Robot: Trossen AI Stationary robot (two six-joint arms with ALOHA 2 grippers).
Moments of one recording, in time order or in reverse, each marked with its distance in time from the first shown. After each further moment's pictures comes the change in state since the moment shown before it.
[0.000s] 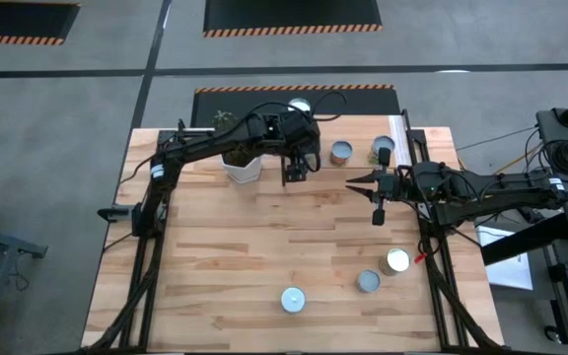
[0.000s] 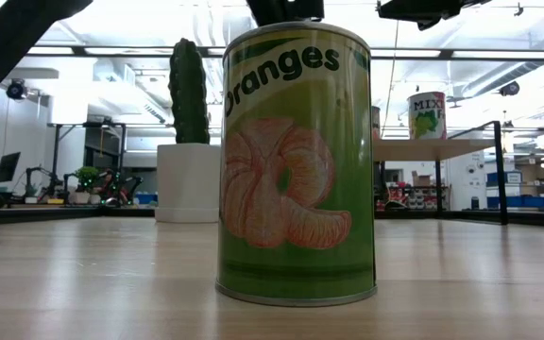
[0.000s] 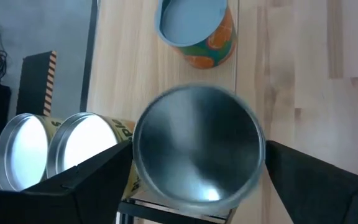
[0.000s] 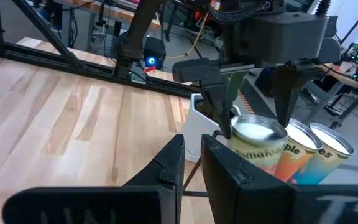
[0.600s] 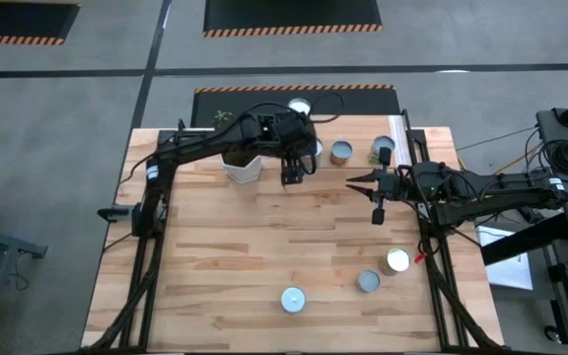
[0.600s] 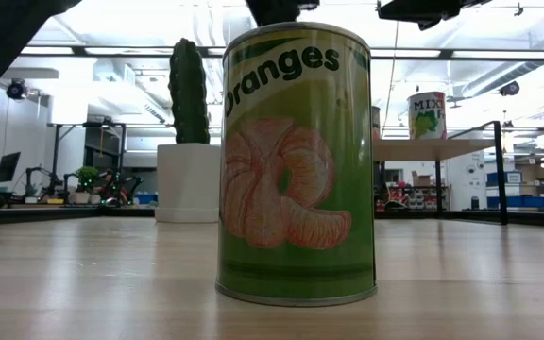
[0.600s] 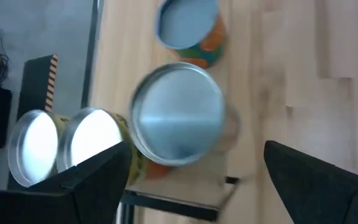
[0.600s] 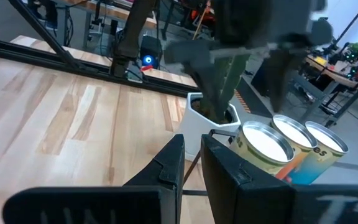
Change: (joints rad) left arm -0.024 -0.036 0.000 -0.032 -0.002 -0.012; right arm 0.000 0.000 0.000 -0.001 0.017 -0.003
